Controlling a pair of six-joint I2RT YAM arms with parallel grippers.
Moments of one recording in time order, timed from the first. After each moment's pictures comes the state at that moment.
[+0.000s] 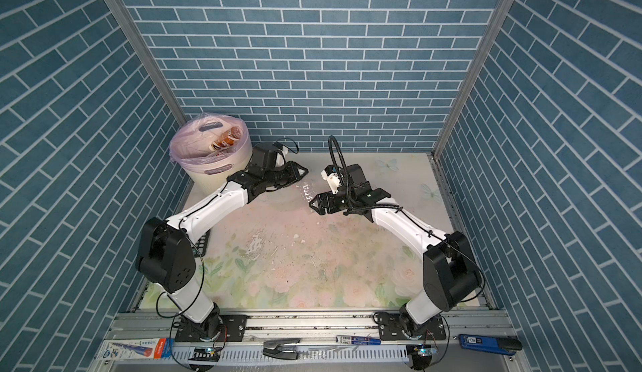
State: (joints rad) left arm -0.44 1.72 1.45 -0.28 0.29 -0.74; right arm 0.61 1.54 1.19 -0.34 -0.45 0.27
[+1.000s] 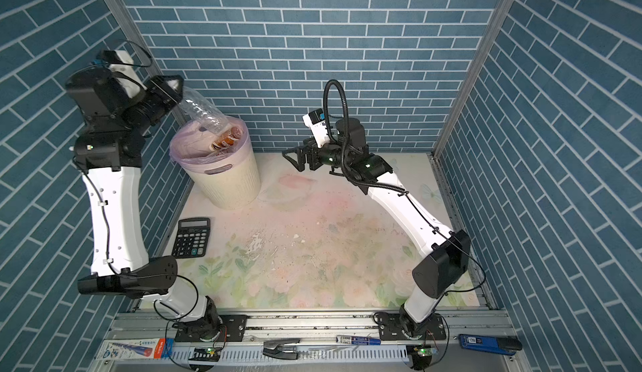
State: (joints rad) left arm 0.16 1.63 2.35 -0.69 0.28 -0.62; right arm 0.67 1.68 1.77 -0.31 -0.52 0.21
